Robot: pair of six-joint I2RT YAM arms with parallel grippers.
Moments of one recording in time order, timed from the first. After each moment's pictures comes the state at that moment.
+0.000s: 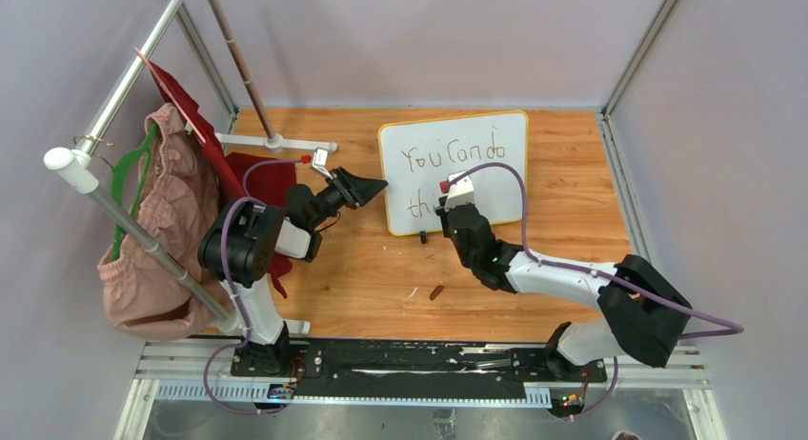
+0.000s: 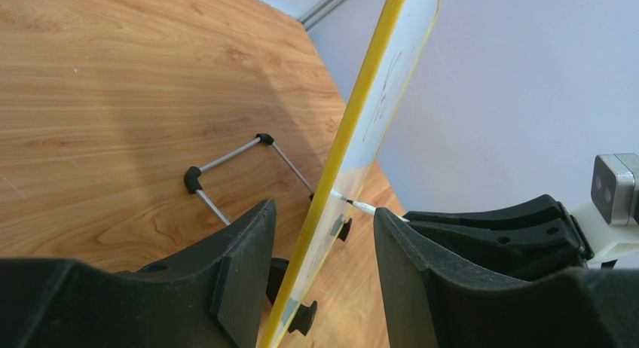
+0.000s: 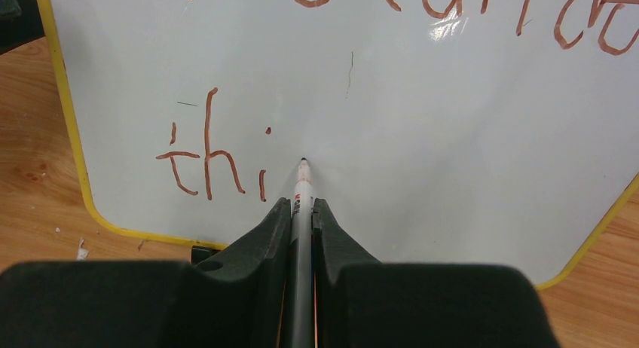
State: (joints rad) left arm -0.23 1.82 0.55 1.41 0.59 -0.97; right arm 0.88 1.37 0.65 0.42 0.62 0.06
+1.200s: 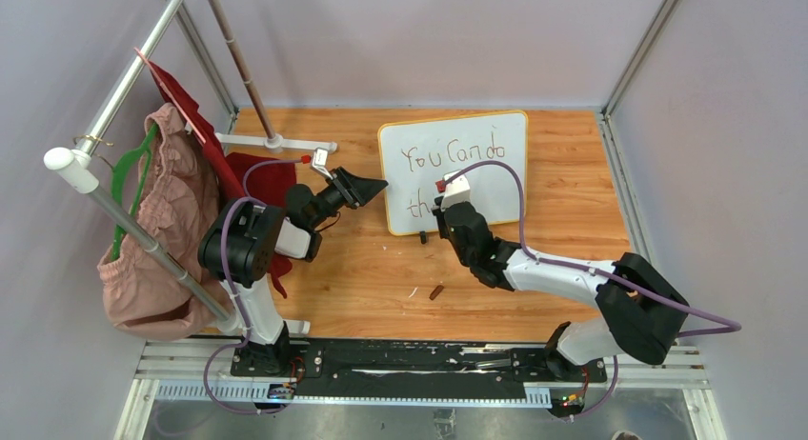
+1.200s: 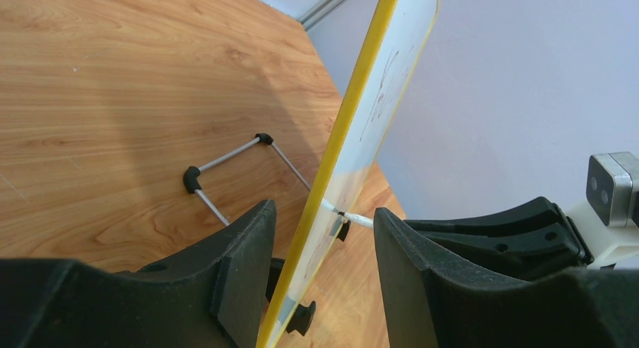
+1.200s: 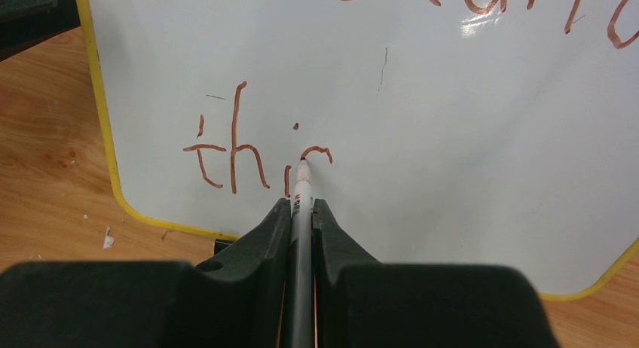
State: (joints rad) left arm -0.23 1.82 0.55 1.41 0.59 -0.98; right arm 0.88 1.38 0.68 0.38 0.56 0.09
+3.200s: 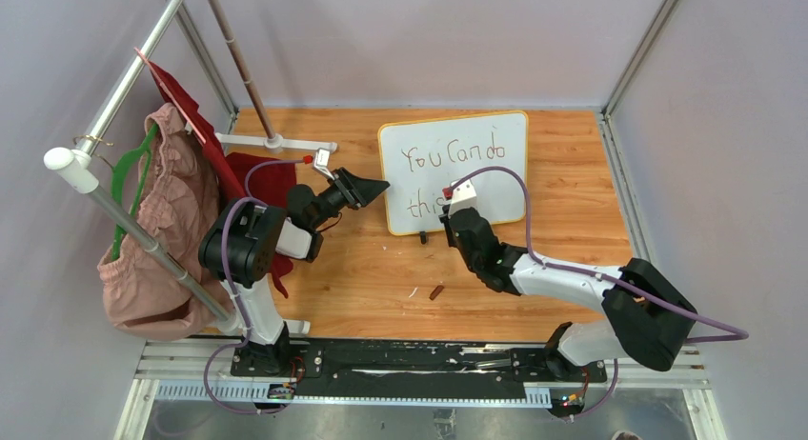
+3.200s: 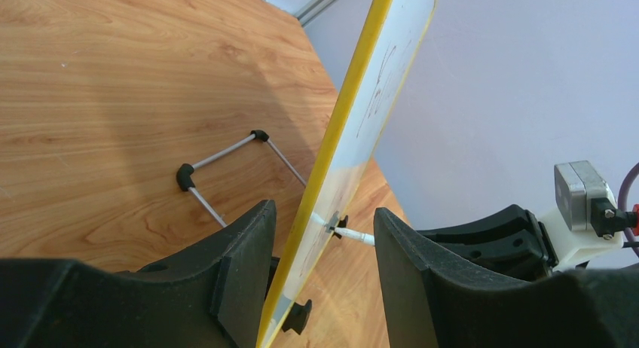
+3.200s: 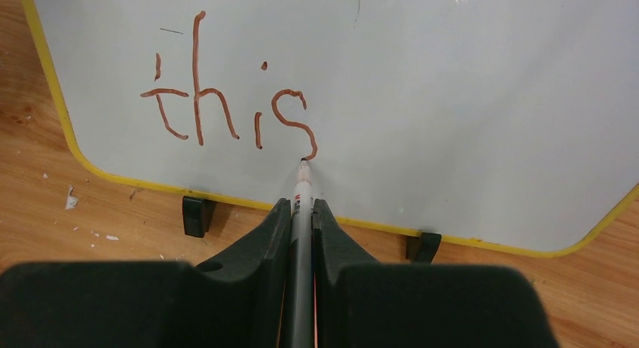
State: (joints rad) left arm -0.25 1.82 0.55 1.41 0.59 -0.98; right arm 0.86 1.34 0.62 0.31 0.55 0.12
